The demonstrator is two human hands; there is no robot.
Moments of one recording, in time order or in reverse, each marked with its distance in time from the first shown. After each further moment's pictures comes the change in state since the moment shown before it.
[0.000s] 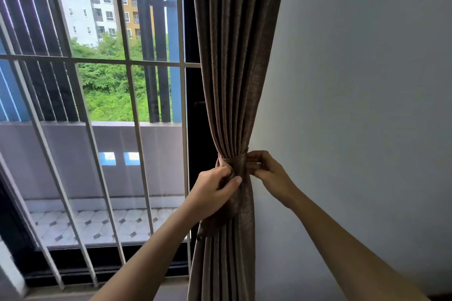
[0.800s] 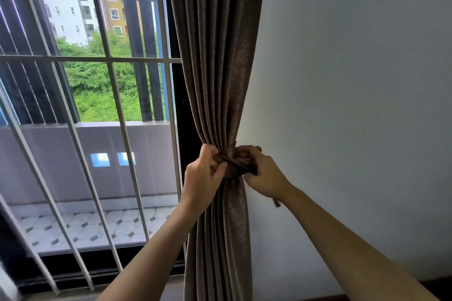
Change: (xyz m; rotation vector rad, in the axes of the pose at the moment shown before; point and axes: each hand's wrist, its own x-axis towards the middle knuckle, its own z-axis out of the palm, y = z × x) left_hand 0.019 0.000 0.014 0.108 0.342 0.048; right_hand 0.001 0.002 -0.008 -0.290 -0.058 -0.188
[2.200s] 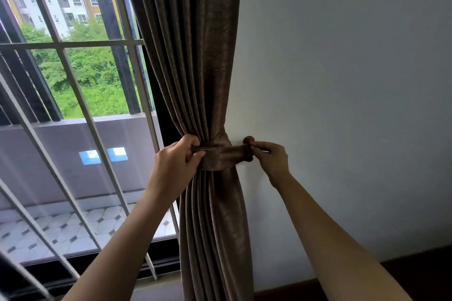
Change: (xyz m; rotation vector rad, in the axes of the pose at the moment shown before) left_hand 0.031 -0.024 -0.011 0.253 -0.075 0.109; right_hand 0.037 0.091 0.005 0.331 0.532 0.408
